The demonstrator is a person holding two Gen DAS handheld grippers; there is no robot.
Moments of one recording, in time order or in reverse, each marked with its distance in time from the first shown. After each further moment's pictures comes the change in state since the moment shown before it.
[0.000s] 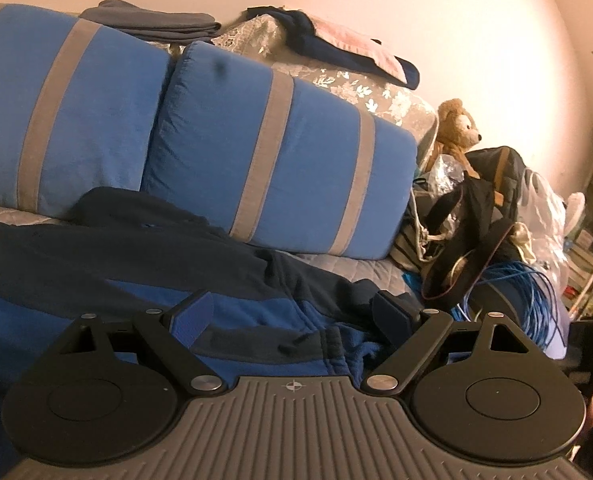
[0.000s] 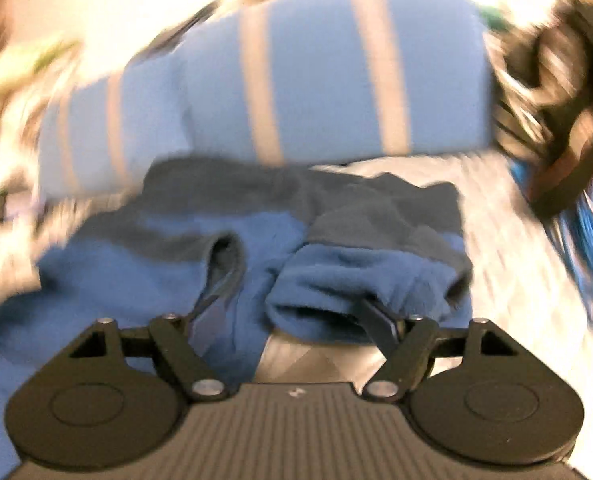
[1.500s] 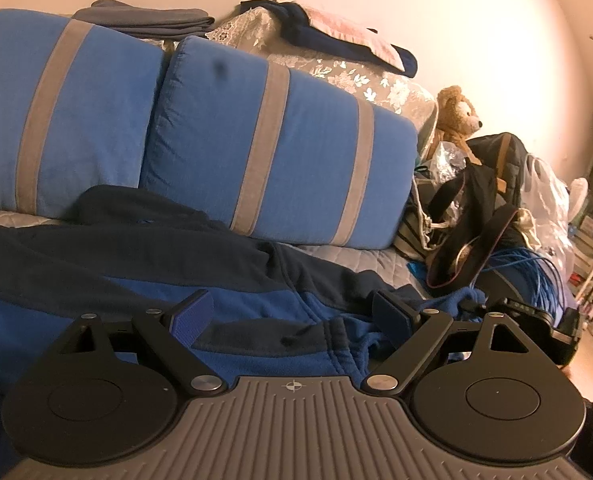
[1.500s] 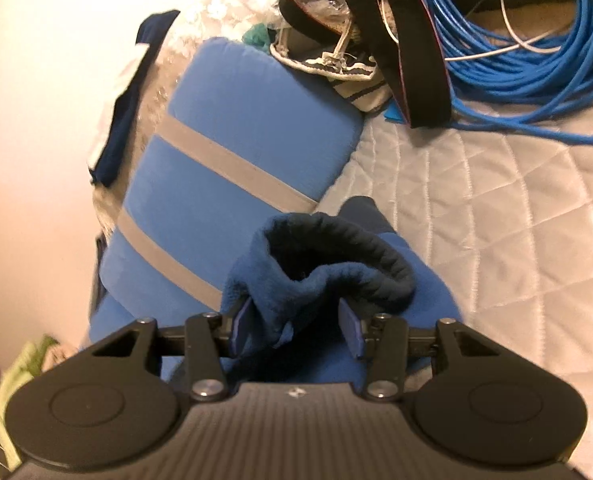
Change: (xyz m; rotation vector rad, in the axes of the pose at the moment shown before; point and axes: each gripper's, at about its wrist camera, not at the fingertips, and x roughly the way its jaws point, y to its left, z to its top) left arm 0.004 -0.004 -0.004 0.027 0.022 0.013; right arm 0.022 -0.089 -0.017 0.740 -0.338 0.089
